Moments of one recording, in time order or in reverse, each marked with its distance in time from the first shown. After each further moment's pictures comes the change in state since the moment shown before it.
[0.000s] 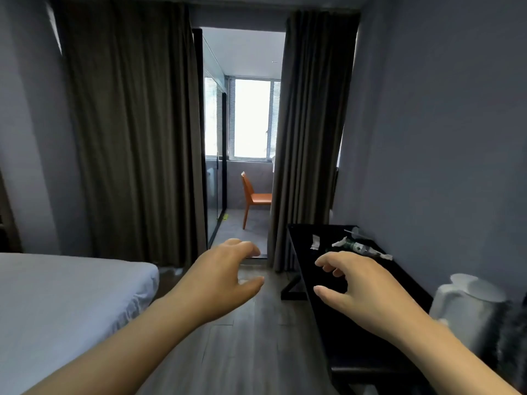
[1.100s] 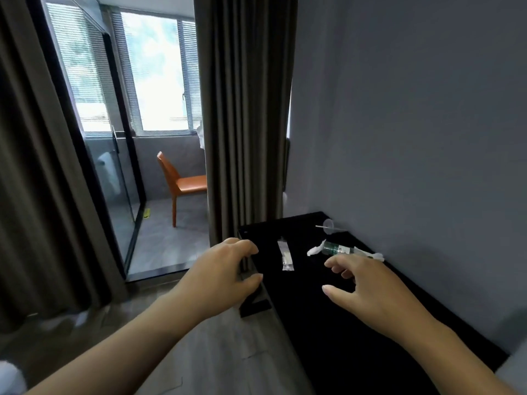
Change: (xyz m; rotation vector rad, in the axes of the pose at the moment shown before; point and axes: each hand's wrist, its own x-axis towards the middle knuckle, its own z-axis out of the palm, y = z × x) left_hand 0.481 -0.252 0.253 -0.179 -0.224 0.217; right_hand 0.420 0.237 0.189 0.044 0.002 0.420
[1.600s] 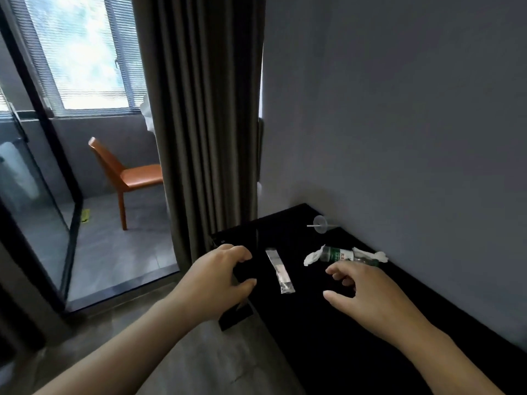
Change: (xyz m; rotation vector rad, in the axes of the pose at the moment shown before) left_hand 0.201 -0.176 0.065 -0.086 -0.174 0.103; right_hand 0.202 0.029 0.097 0.017 -0.026 0.283
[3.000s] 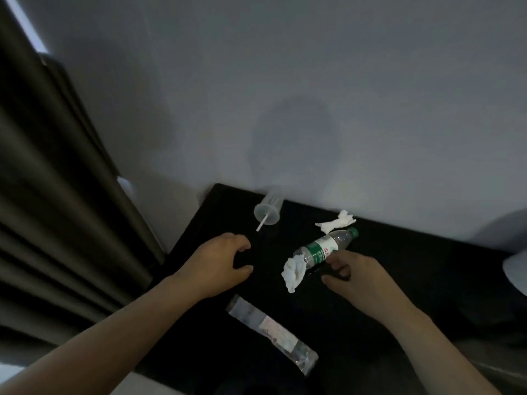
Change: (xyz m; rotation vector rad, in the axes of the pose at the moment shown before) left_hand 0.482 -0.162 0.165 -0.115 -0.637 0.536; right_hand 0.313 0.093 0.106 0.132 0.143 0.790
